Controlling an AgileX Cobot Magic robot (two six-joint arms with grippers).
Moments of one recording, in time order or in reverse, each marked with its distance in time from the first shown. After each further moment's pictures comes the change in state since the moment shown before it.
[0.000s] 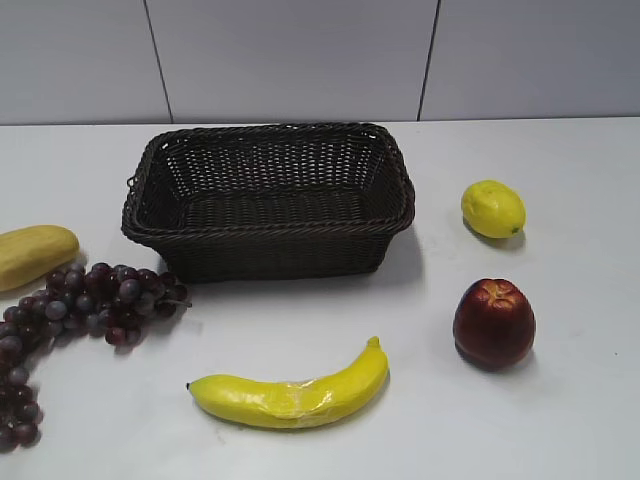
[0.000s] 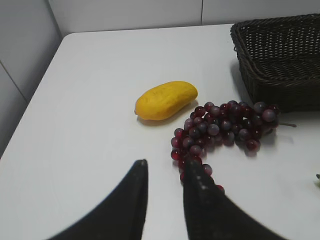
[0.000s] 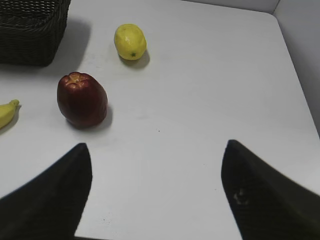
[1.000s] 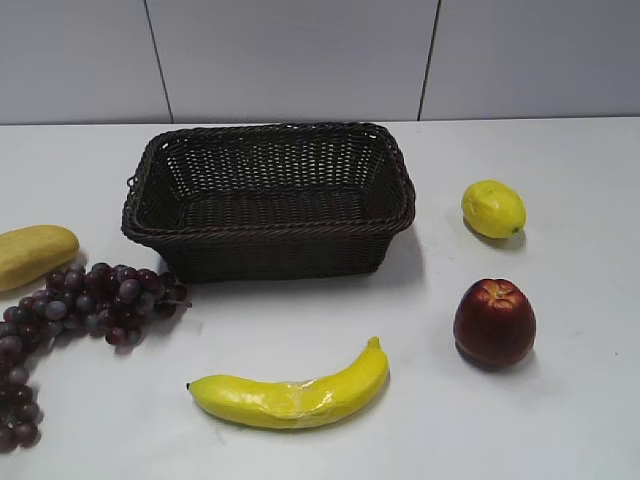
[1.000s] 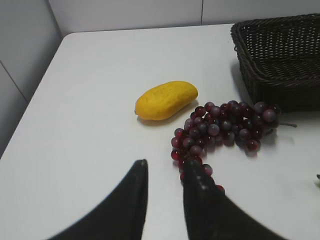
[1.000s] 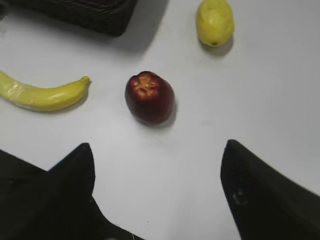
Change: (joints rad) left arm 0.000 0.000 0.000 0.000 0.000 0.000; right arm 0.119 0.792 -0.339 0.188 -0.039 -0.186
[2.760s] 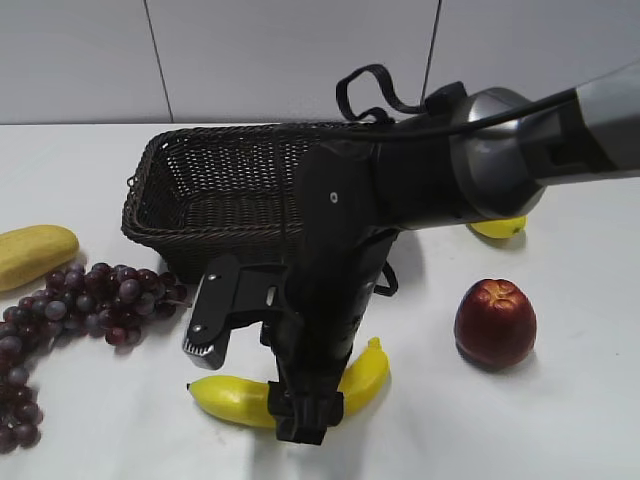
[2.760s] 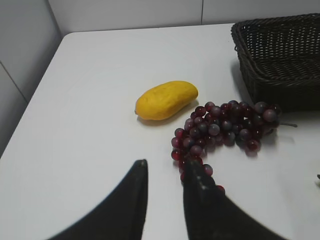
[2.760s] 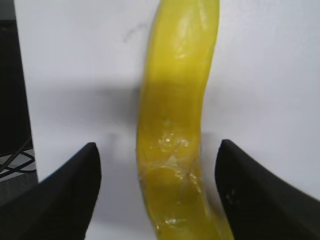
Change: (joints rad) left arm 0.000 0.000 0.000 0.000 0.000 0.000; right arm 0.691 1.234 -0.384 0.062 -0.262 -0.535
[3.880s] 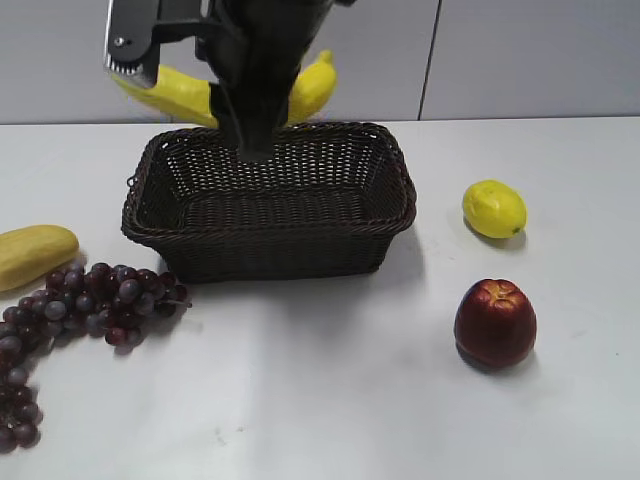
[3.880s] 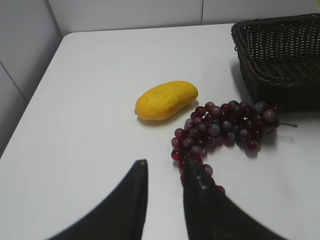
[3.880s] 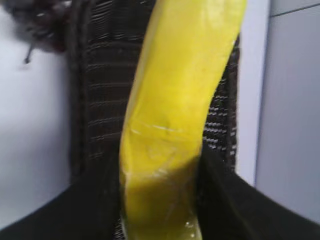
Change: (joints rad) left arm 0.000 0.000 0.000 0.000 0.000 0.000; right arm -0.026 -0.034 -0.587 -0.461 0.095 0.084
